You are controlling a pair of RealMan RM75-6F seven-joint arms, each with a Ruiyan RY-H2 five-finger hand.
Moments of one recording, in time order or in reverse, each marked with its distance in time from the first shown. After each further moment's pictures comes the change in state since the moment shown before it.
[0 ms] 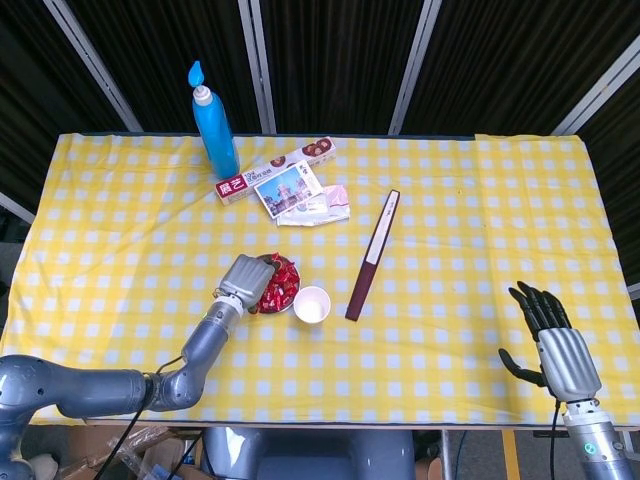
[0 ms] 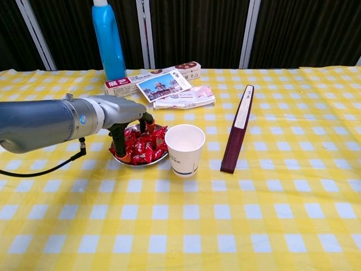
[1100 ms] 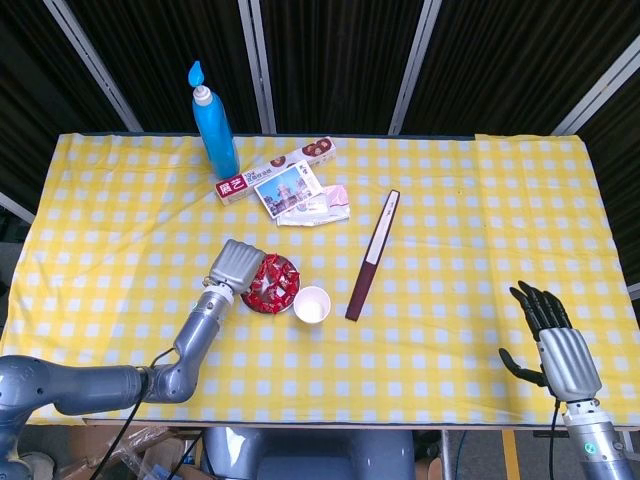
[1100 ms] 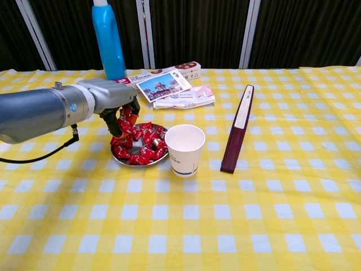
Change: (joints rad) left arm 0.011 0.030 0.017 0.032 0.101 0.067 -0.080; right arm -0.002 0.000 0.001 -0.005 0.006 0.000 0.002
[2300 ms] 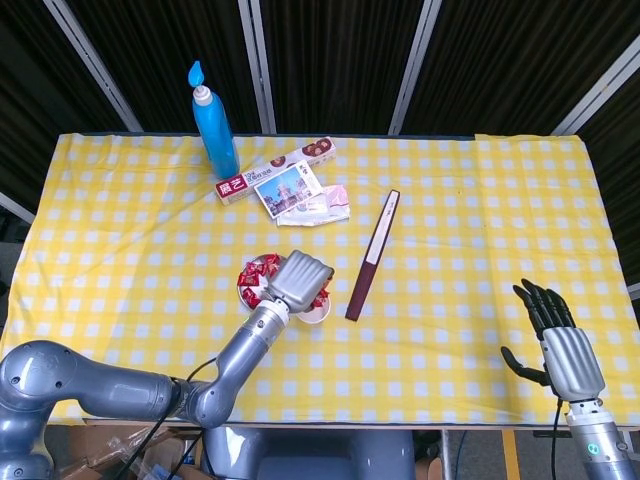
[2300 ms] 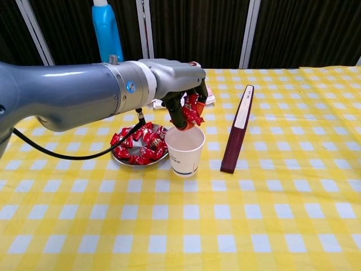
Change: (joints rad) left arm -0.159 -0.041 -0.100 -0.208 -0.023 0.069 0.067; right arm -0.003 0.005 0.004 0.001 -0.007 0.015 0.020
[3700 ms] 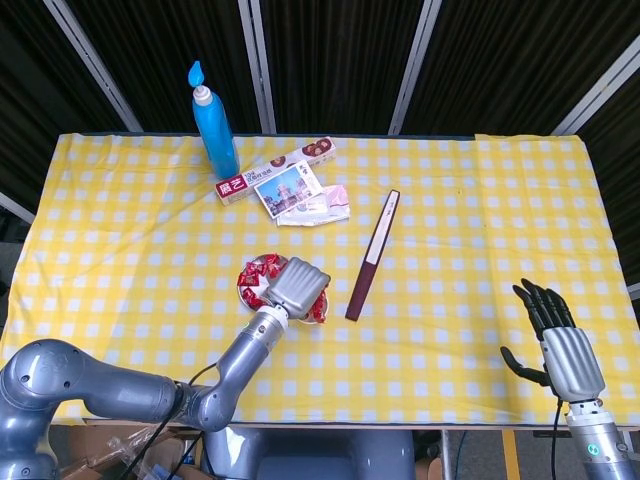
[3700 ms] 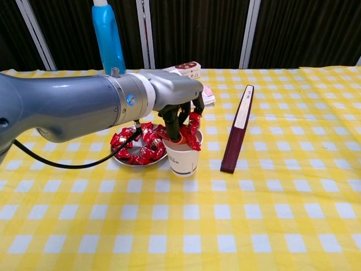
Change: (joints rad) left arm -0.027 -0.013 0.044 0.003 -0.051 0.018 0.034; right arm -0.002 0.000 0.001 -0.004 -0.005 0.008 -0.004
